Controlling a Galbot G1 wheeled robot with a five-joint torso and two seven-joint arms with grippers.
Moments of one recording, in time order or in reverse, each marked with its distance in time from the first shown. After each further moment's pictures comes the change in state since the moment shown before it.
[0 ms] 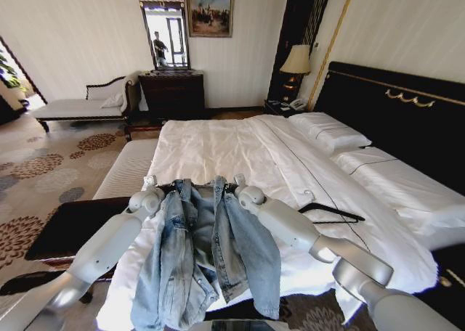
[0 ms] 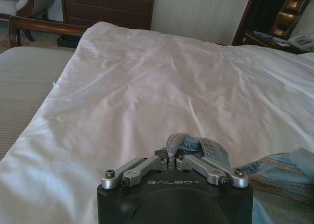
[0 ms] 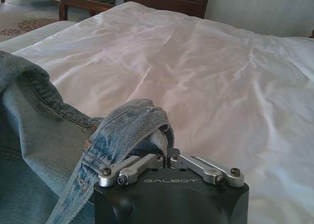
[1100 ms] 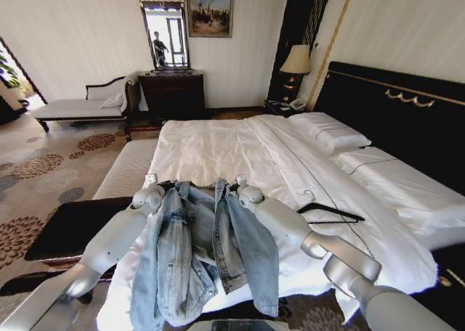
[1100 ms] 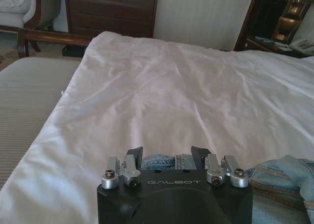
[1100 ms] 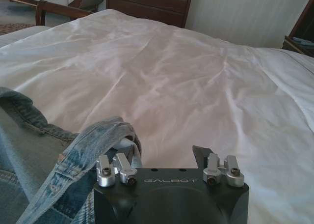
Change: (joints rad) left arm 0.070 0.023 -0.069 -0.062 0.054 0.003 0.018; right arm -0.015 -0.050 0.039 -0.007 -0.049 0.051 -0.007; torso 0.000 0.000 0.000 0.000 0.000
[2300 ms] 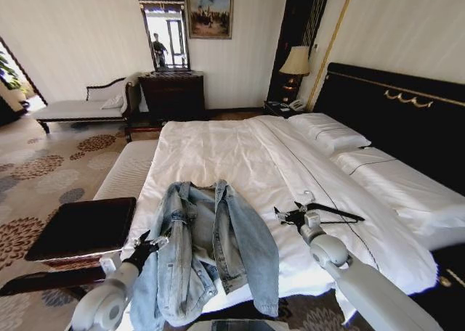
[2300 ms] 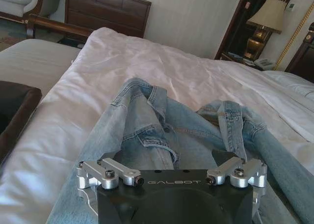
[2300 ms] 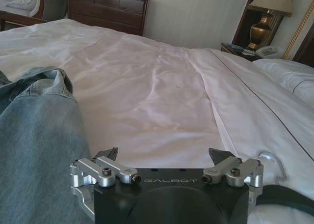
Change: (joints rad) left arm 1.182 -0.158 -0.611 -0.703 0.268 -0.217 0.249; right arm -0.951 -0.400 0.703 0.673 -0.189 0.139 -0.089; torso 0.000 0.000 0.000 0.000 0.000
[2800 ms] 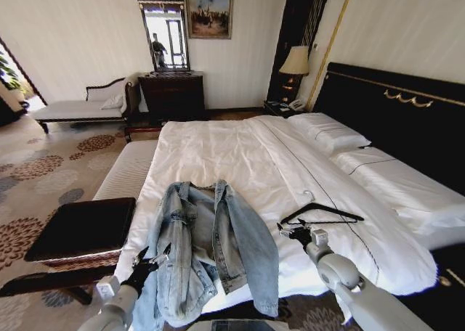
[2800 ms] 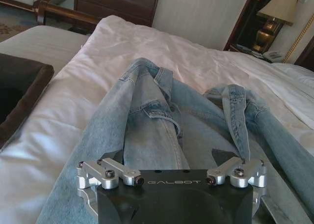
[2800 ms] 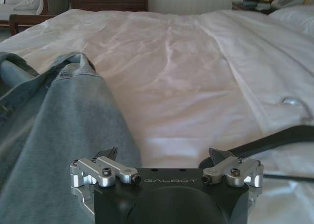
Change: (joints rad) left arm 0.117 -0.081 0.010 0.004 0.075 -0.061 0.036; right arm -0.171 0.022 0.077 0.102 0.163 -0.037 -0.013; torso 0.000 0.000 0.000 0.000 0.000
